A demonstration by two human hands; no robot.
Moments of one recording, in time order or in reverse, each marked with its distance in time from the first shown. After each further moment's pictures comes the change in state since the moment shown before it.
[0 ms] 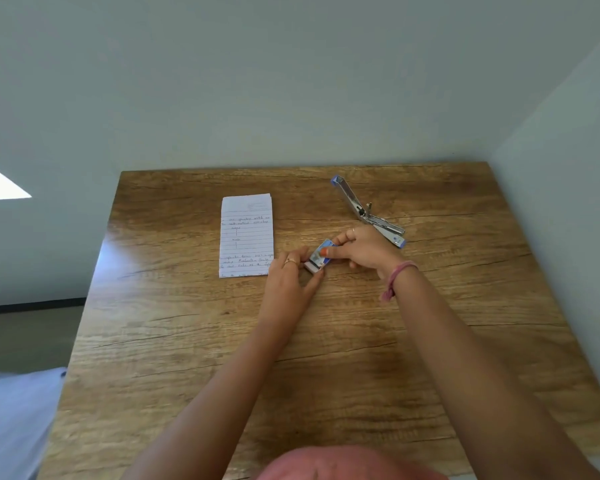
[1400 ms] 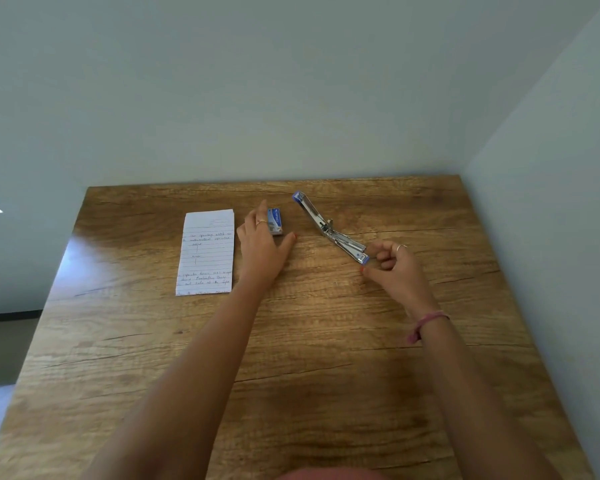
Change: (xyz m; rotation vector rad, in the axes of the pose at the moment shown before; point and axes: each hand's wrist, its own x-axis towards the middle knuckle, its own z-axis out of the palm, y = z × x) left_hand 0.089 0.025 0.027 0.067 0.092 -0.137; right_hand -0.013 0.089 -0.074 0.088 0.380 -0.134
